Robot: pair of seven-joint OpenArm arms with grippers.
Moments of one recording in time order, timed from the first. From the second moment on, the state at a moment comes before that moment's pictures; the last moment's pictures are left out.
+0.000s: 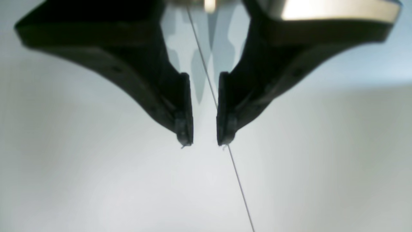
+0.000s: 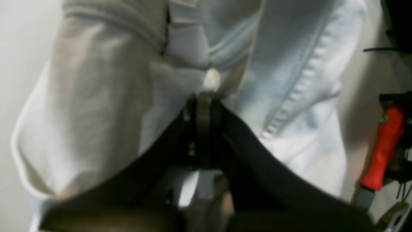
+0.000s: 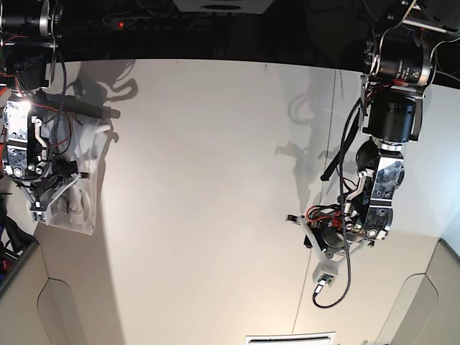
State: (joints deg) left arm -22.9 -11.7 7.5 62.2 -7.7 -12.4 37.0; right arm 11.9 17.5 5.6 62.3 4.6 8.1 -42.1
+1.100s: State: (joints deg) left arm -4.5 -11.9 -5.8 103.5 -15.4 -17.1 42.8; right arm -7.4 16.6 5.3 110.1 4.6 7.6 -49.9
